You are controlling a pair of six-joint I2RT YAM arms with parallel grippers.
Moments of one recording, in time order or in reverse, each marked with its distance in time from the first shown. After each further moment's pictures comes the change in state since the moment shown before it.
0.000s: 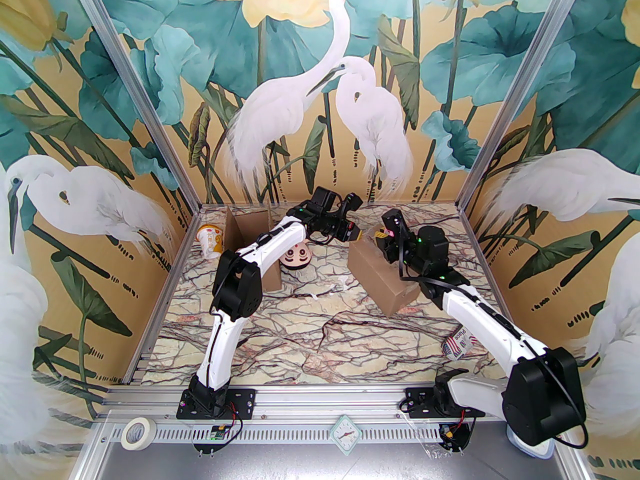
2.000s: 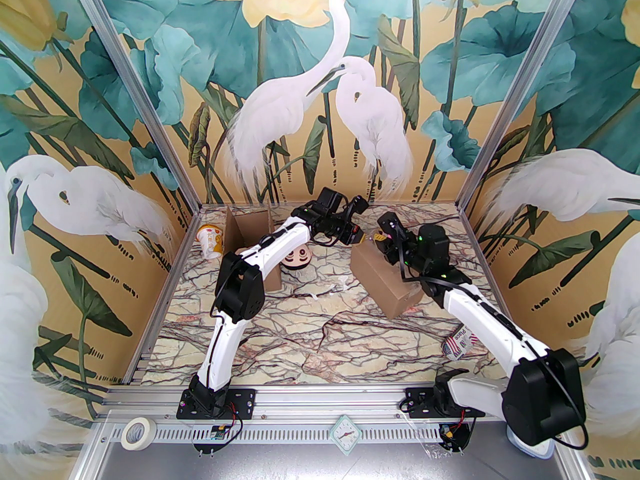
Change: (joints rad) left arm -0.037 0.000 0.035 -0.071 -0.073 0.052; right arm -0.010 -0.039 0.000 -0.081 -0.029 -0.126
